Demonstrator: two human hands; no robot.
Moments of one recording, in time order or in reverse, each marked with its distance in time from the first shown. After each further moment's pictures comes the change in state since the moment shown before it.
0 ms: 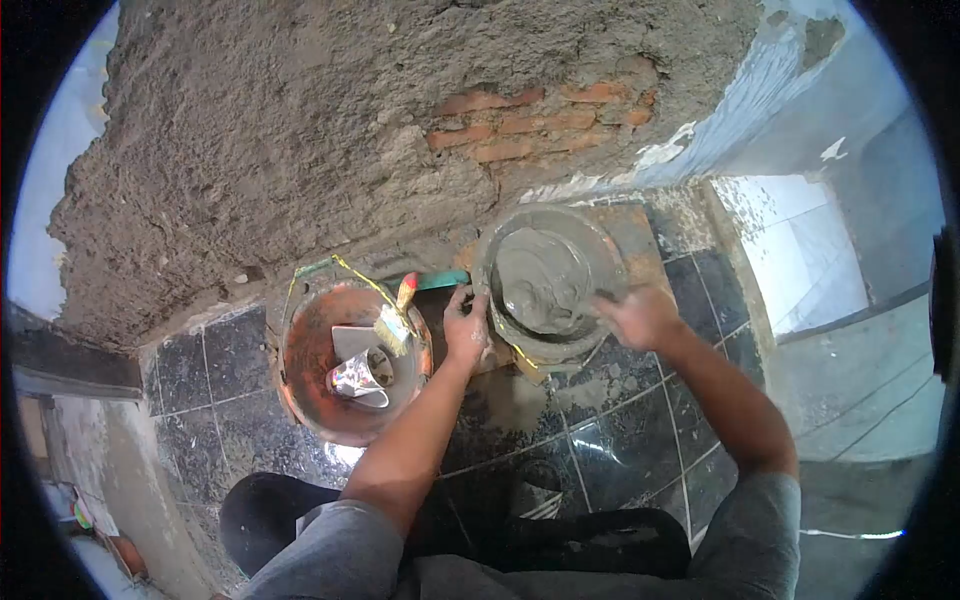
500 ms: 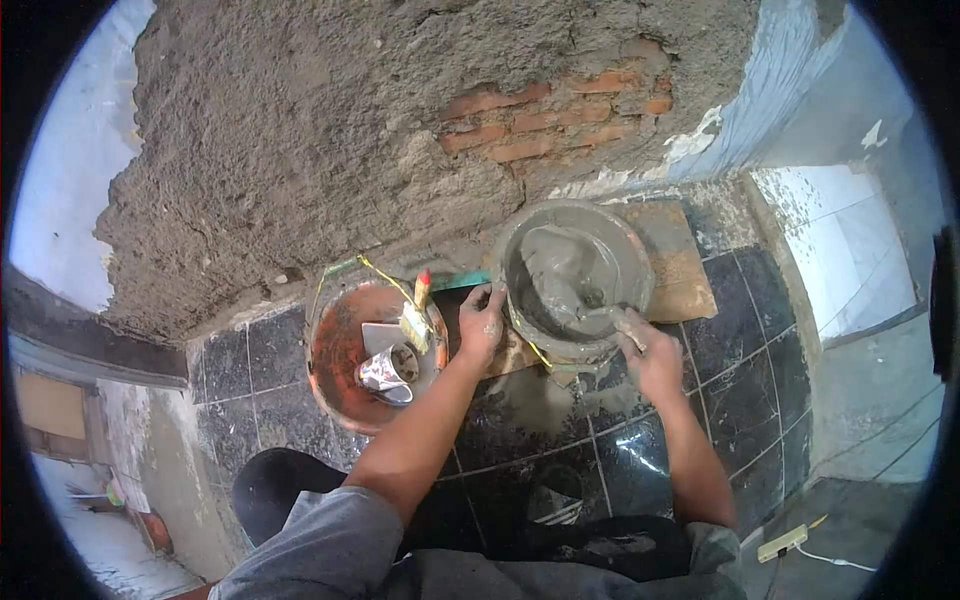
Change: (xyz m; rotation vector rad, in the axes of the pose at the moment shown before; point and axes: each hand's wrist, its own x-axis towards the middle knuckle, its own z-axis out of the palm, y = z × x) left_hand -0.005 0.016 0.002 0.089 0.001 -0.011; right_hand -0.042 -0.067 0.058 0.827 0.572 0.592
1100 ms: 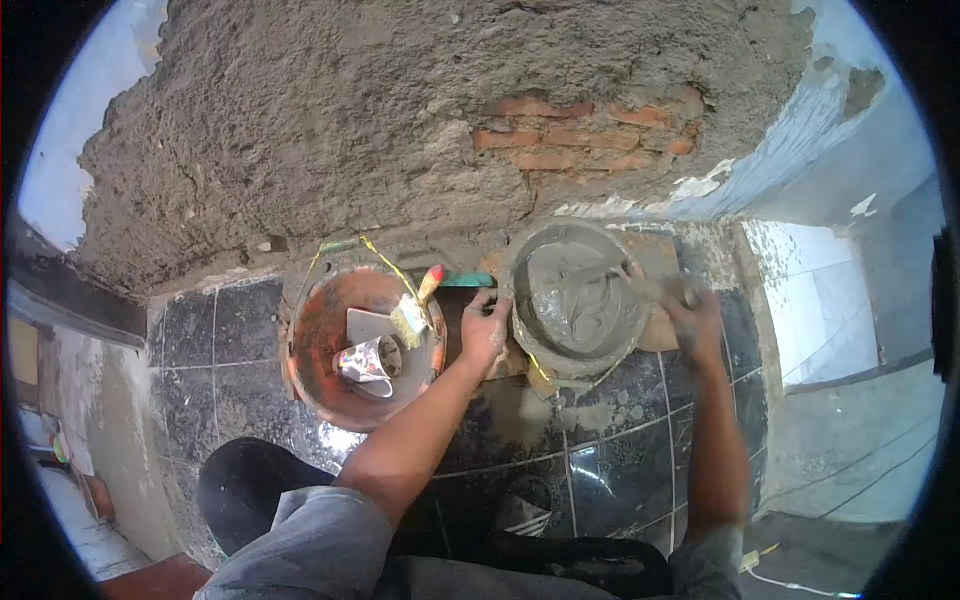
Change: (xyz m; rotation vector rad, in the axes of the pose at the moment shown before) left_hand 0.004 -0.017 0.000 -0.129 0.018 -0.015; right_hand 0.097 -0.048 -0.064 0.379 -0.053 0.116
